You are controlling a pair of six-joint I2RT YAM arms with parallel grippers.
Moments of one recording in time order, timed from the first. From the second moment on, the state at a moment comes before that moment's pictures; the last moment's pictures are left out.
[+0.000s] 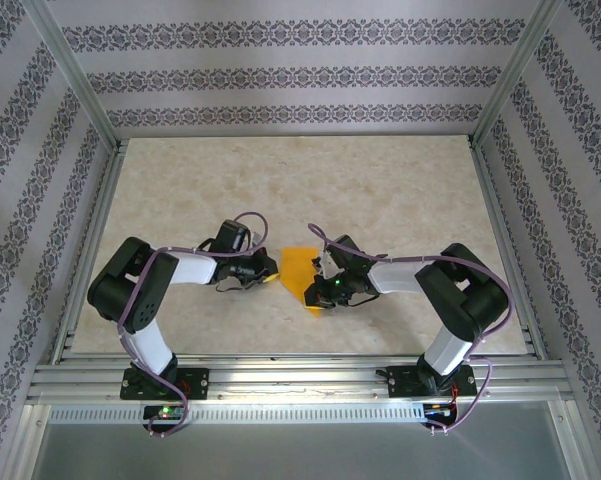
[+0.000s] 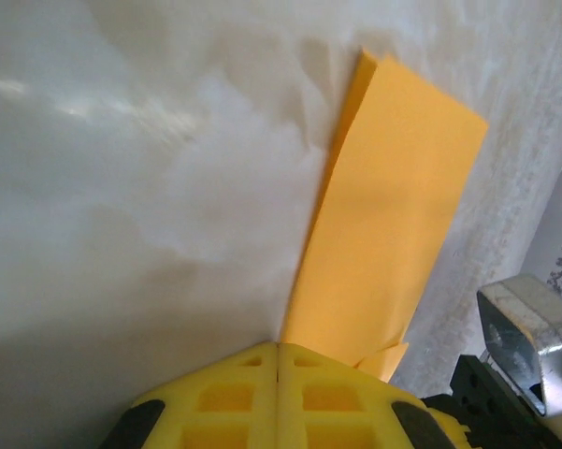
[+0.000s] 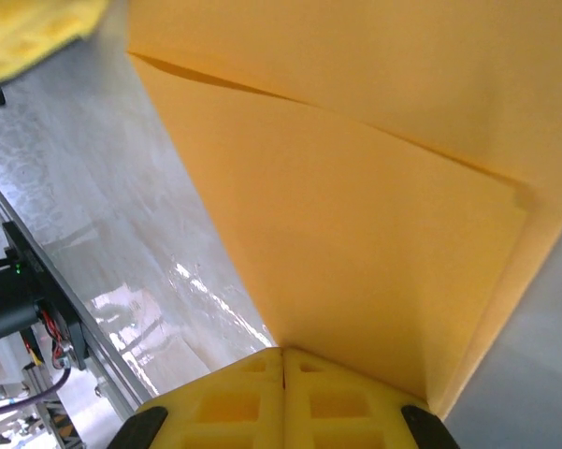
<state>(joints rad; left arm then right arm) -0.41 1.74 0.69 0.13 0.58 -0.95 0.64 1.69 0.67 -0.09 -0.68 0.70</state>
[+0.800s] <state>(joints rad) -0.59 1.71 0.60 0.36 0.46 -1.05 0.60 1.71 0.72 -0.21 -0.72 0.62</state>
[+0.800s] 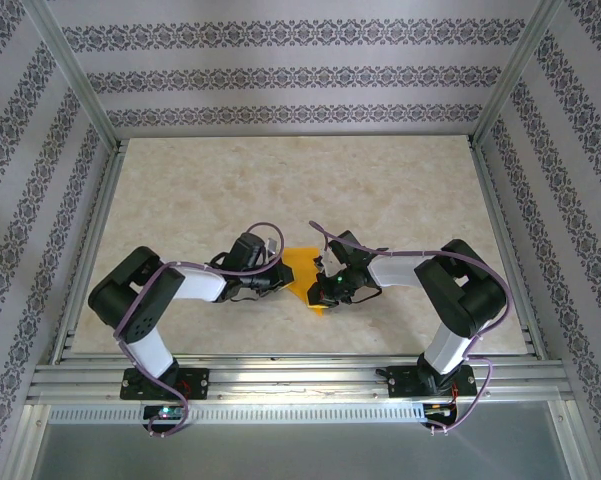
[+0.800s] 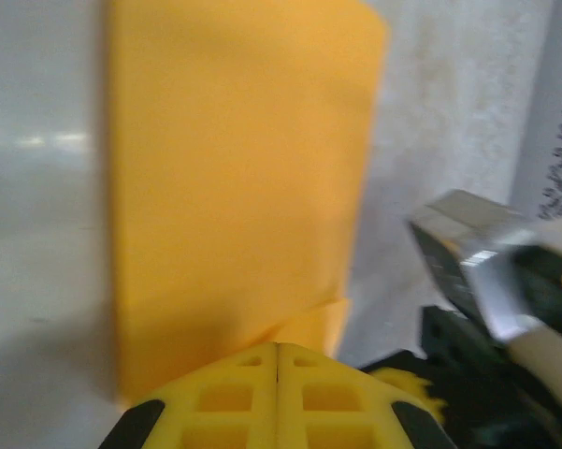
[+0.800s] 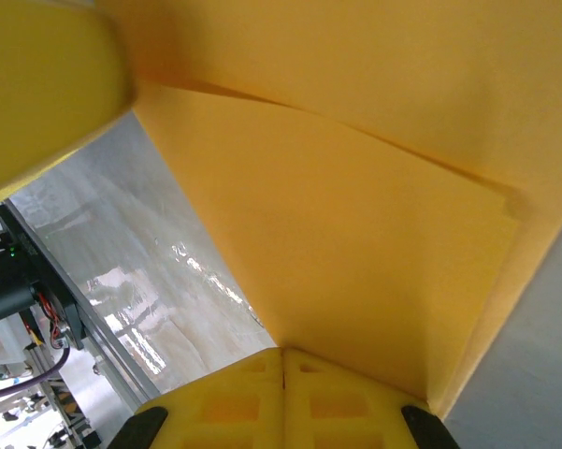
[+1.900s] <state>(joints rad) -0.59 1.73 0.56 0.46 0.44 -1.05 0.68 1.74 0.79 -0.20 -0.61 0.71</state>
